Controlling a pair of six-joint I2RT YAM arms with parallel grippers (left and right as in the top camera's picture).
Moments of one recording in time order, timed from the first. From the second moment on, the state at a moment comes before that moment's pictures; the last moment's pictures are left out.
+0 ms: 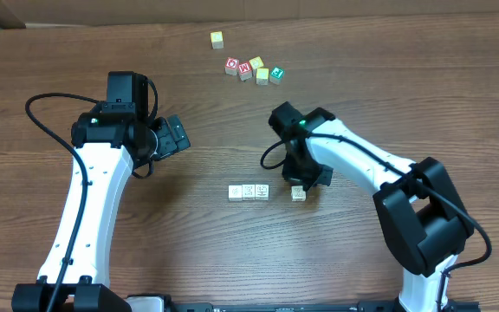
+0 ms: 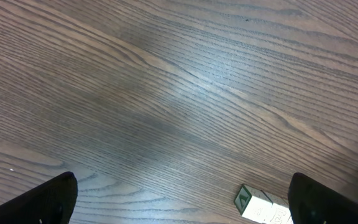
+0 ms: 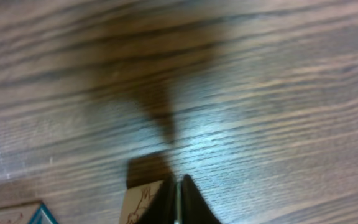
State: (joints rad) left arm -0.02 1.49 1.30 -1.05 -0.03 -0.46; right arm 0.59 2.00 1.41 -1.04 0.04 0.85
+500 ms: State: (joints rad) left arm -0.02 1.49 1.30 -1.05 -0.03 -0.46; right arm 0.50 1.96 1.37 -1.07 -0.07 0.85
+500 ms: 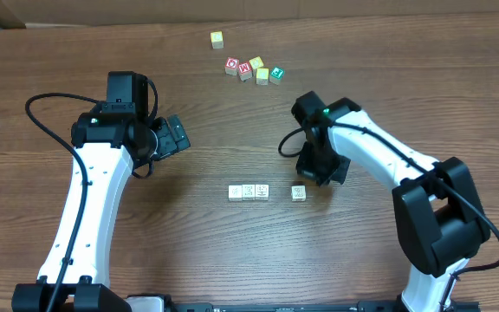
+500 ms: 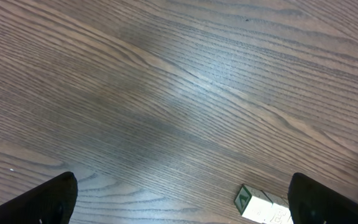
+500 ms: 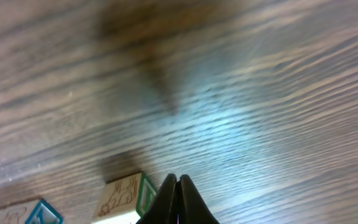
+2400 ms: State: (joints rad) left arm -0.02 1.49 1.30 -1.05 -0.03 -0.46; right arm 0.58 1.95 1.25 -0.76 -0.23 0.71
